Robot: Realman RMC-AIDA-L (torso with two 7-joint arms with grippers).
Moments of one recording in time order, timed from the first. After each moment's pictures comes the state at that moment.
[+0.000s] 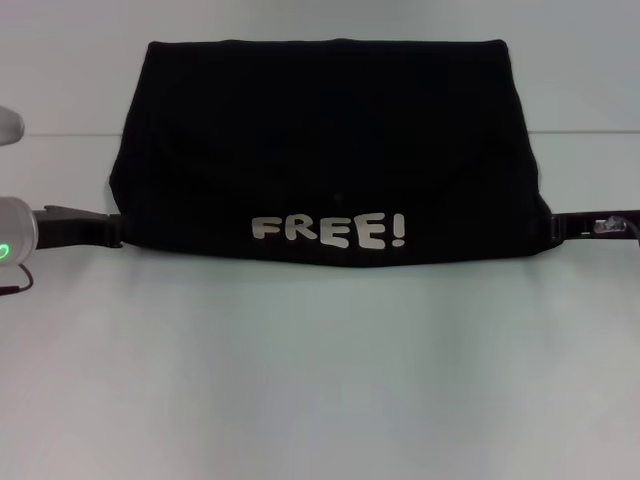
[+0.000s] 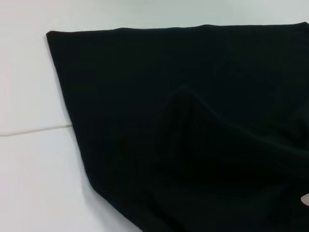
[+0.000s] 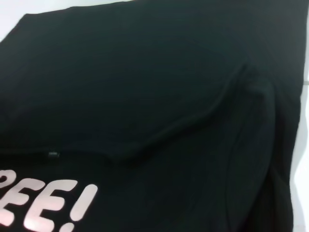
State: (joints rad) left arm -0.66 -2.11 0.56 0.76 2.48 0.96 -1.95; right arm 0.78 2.02 -0.63 -0.50 -2.44 -0.88 2.09
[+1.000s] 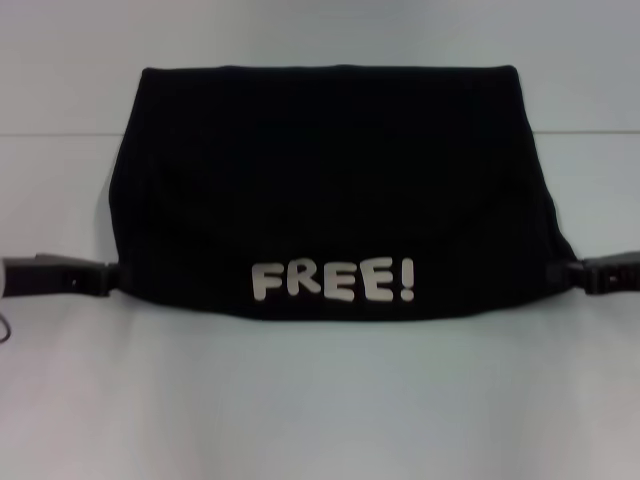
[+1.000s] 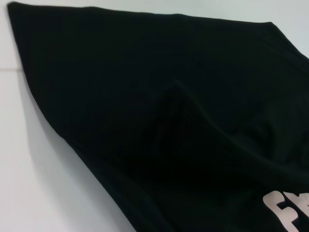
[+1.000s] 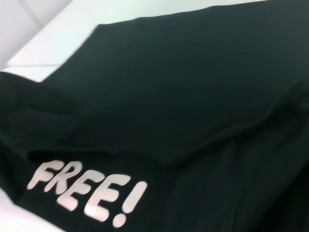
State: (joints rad) left arm -0.55 -2.14 0.55 0.97 2.47 1.29 -2.03; right arm 0.60 2.01 -0.62 -0.66 -2.28 -1.25 1.90
